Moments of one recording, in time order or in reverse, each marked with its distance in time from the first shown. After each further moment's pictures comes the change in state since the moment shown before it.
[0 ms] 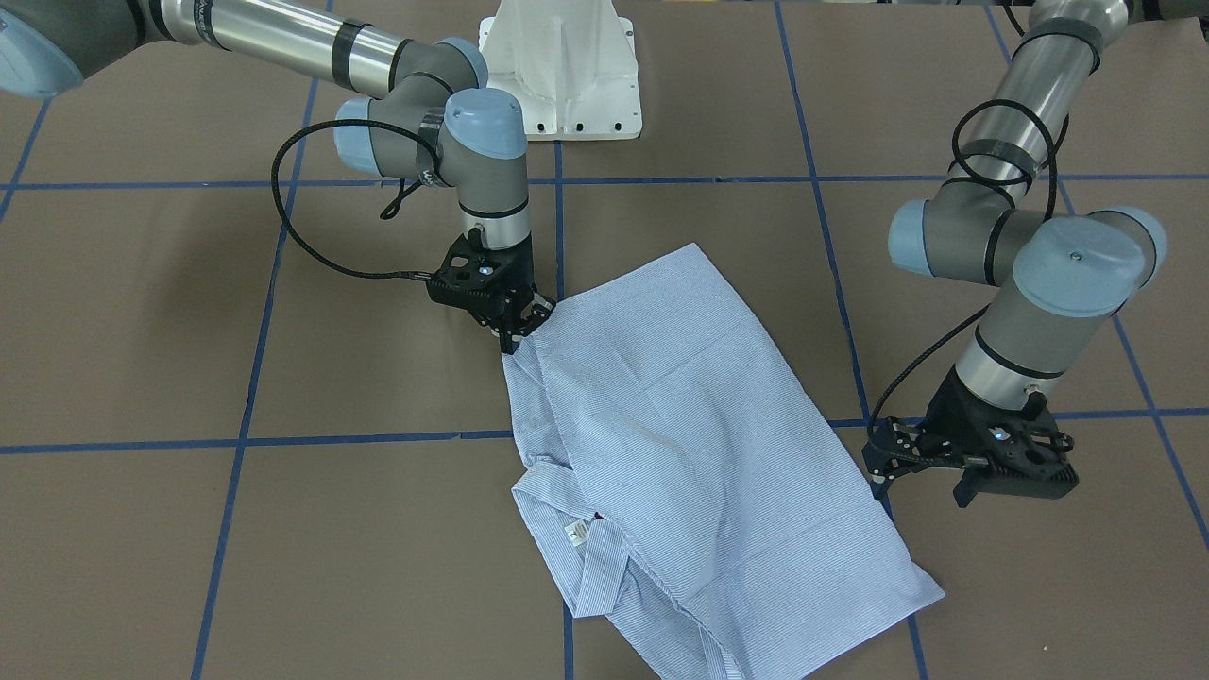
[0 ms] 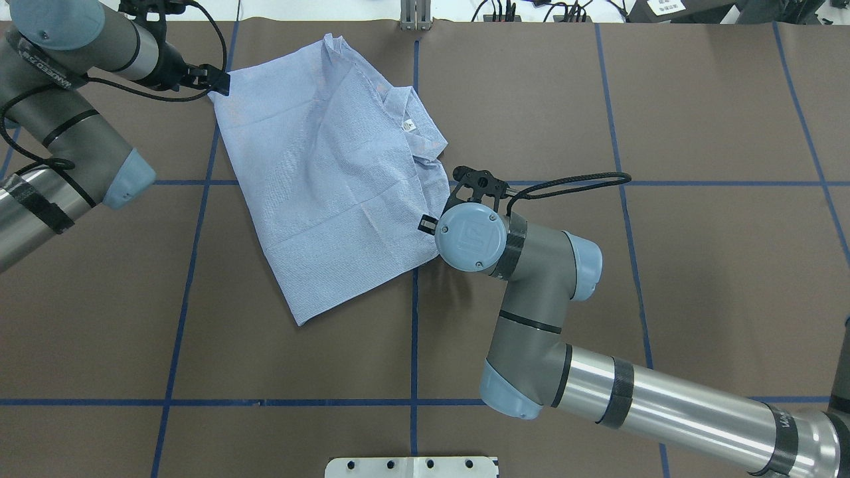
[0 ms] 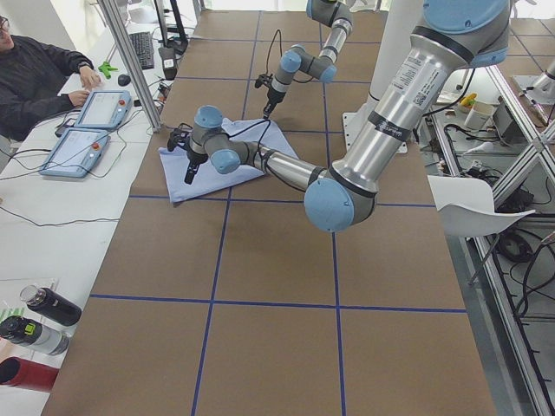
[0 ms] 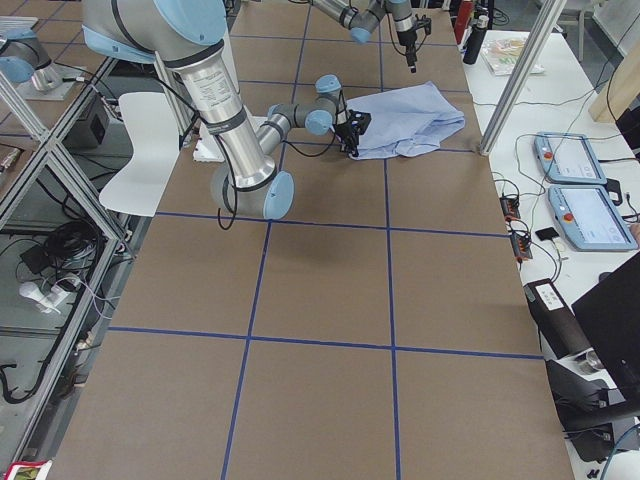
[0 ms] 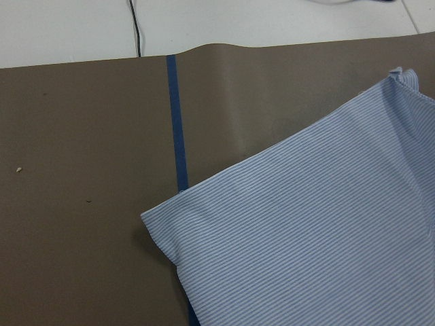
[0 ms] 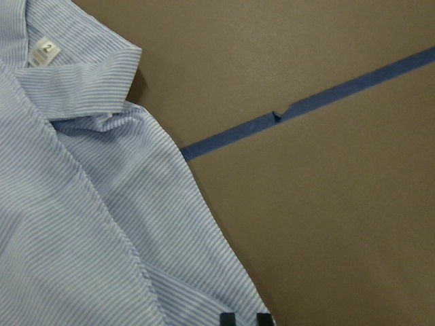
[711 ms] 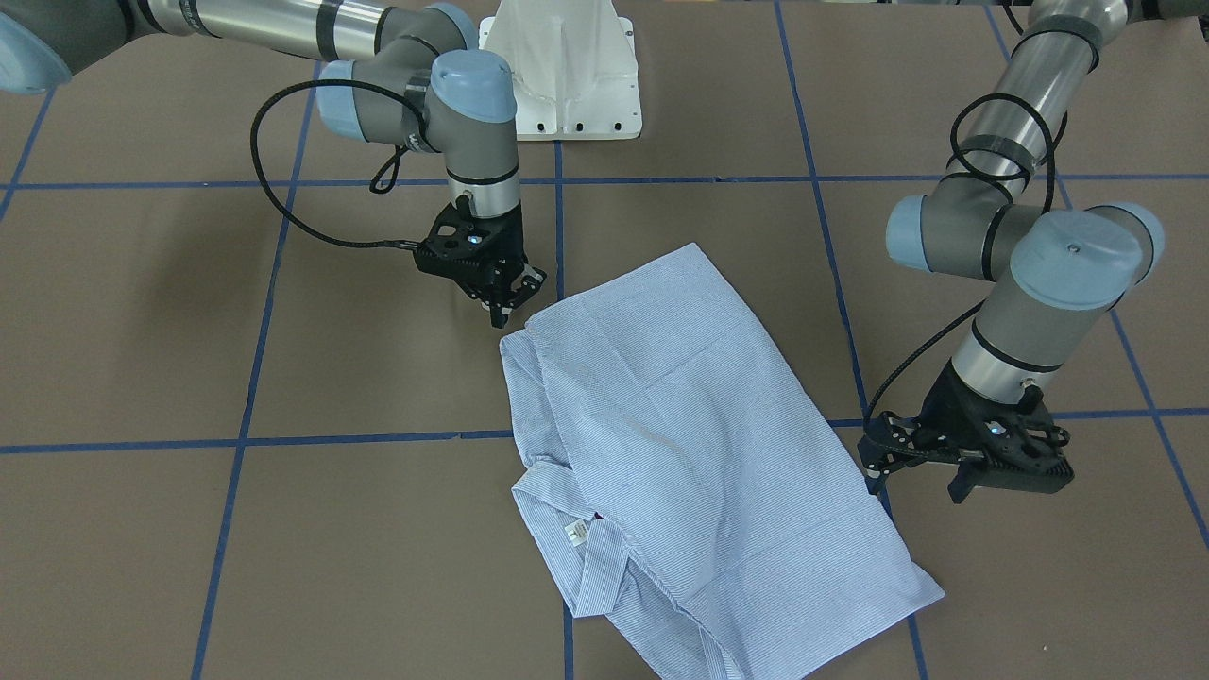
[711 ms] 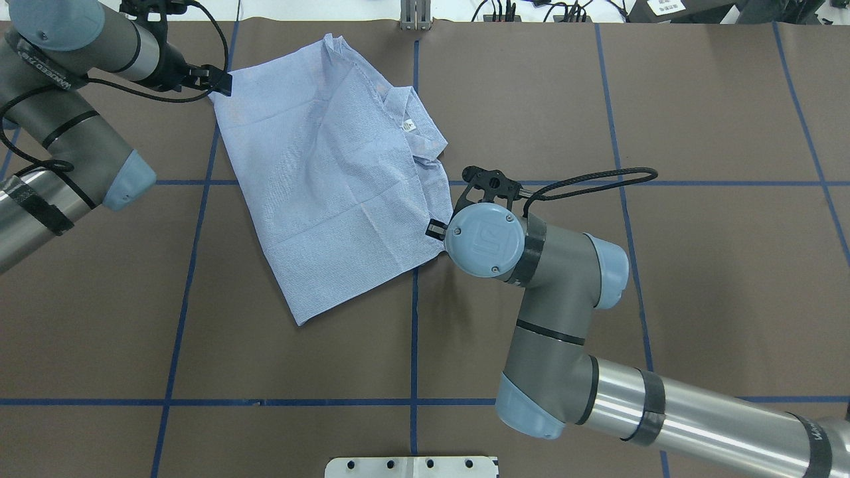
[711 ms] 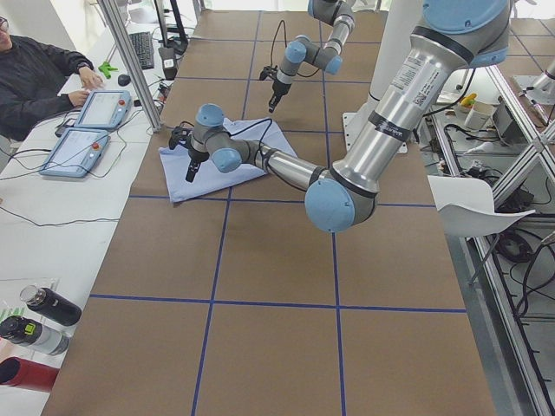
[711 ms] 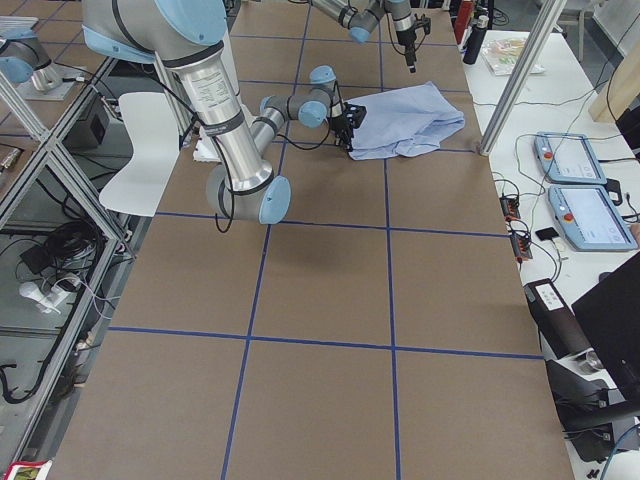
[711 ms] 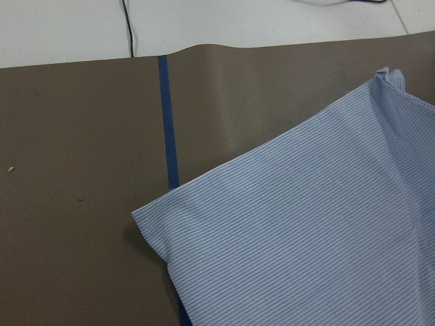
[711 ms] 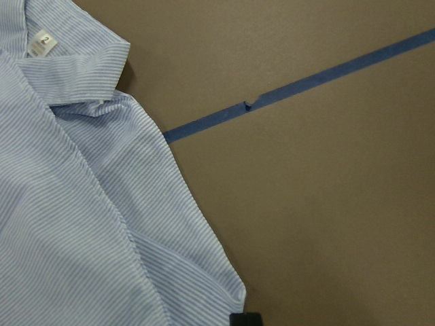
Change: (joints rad) left arm 0.004 0.004 -0.016 0.001 -0.003 -0.003; right arm -0.003 -0.073 0.199 -0.132 0.018 -0.008
